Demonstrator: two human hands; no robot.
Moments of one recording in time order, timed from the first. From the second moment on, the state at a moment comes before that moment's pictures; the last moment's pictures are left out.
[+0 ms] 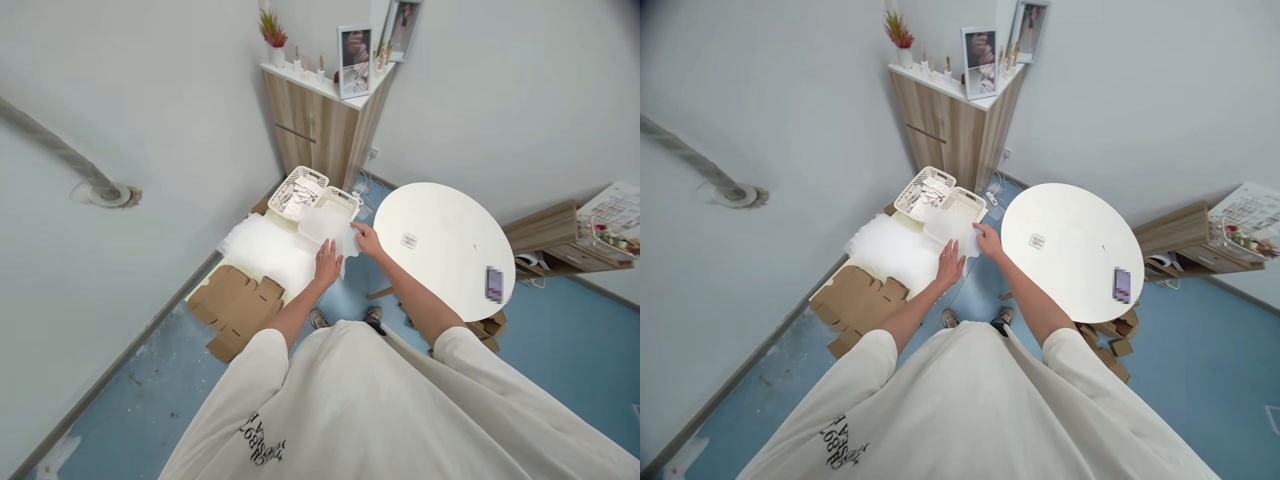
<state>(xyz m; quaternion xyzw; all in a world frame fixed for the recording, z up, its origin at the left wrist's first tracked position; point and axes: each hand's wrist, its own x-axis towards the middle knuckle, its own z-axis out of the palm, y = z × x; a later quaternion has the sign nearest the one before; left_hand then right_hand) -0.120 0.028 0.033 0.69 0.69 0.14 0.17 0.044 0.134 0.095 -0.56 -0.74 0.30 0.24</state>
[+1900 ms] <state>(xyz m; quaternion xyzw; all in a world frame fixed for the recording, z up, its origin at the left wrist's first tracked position) 0.259 0.207 -0.039 0.88 0.38 -0.07 0.26 0.464 0.100 -0.036 -0.73 -0.56 0.38 -0.11</state>
